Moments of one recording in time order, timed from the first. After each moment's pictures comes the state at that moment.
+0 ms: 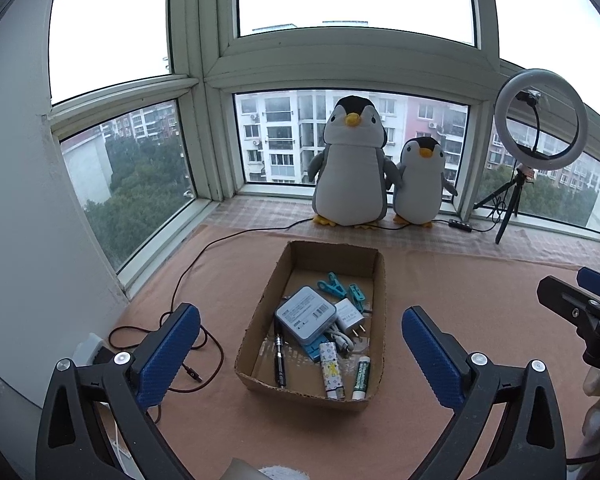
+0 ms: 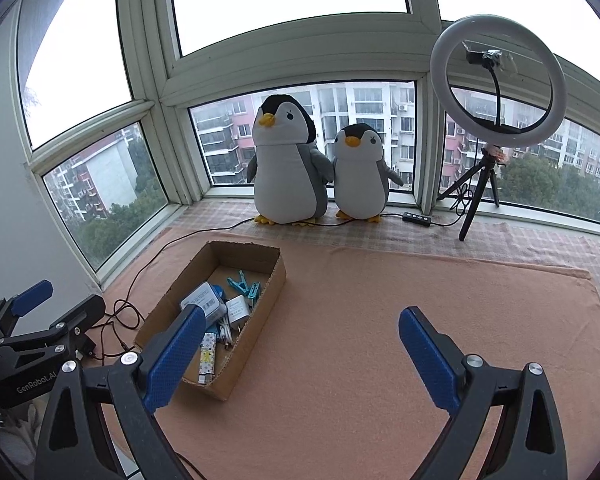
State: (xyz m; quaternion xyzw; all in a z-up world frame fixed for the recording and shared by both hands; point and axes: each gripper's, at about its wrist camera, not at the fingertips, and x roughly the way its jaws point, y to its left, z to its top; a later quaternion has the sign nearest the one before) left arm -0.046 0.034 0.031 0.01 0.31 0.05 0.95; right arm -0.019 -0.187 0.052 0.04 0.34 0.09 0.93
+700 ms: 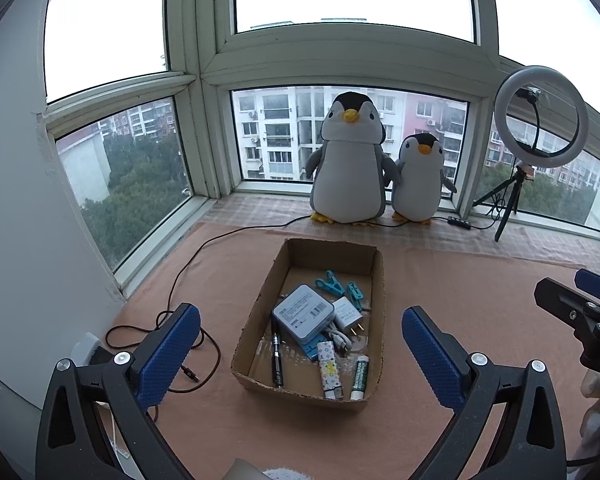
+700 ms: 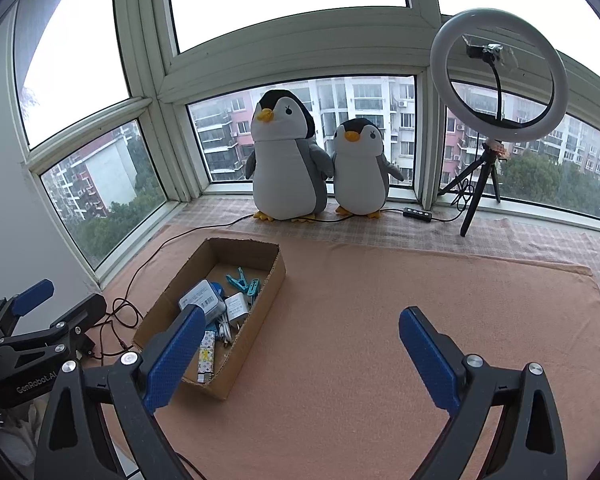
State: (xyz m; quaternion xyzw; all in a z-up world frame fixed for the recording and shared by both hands) left arm -0.041 0.033 0.028 0.01 0.31 0.05 0.95; right arm -0.015 -0.190 0.047 0.04 0.35 0.09 0.93
